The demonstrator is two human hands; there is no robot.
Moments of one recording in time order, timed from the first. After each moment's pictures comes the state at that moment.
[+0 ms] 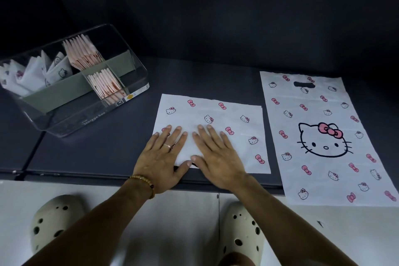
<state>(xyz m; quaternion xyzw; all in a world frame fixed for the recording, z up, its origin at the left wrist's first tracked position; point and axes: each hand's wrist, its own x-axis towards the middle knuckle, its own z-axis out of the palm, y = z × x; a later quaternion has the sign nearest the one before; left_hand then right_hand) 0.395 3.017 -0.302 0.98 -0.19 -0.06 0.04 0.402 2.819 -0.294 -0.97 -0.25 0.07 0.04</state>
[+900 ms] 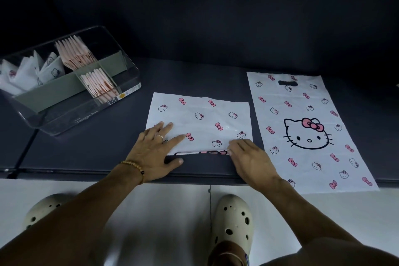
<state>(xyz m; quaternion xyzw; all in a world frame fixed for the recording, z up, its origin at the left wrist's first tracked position) 0.403 3.023 -0.286 0.97 -0.21 -0.10 0.04 0.372 2.736 -0.260 -0.97 -0.21 -0.05 0.07</state>
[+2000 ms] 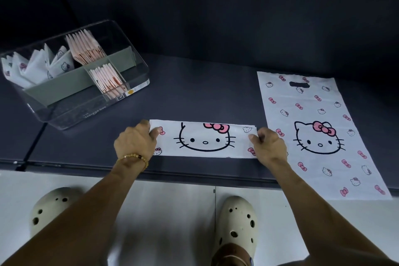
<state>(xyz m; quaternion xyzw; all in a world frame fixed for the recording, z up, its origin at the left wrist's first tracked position) 0.420 3.041 -0.281 0.98 0.16 -0.02 0.11 0.419 2.725 -0.268 -0.95 0.21 0.07 0.24</state>
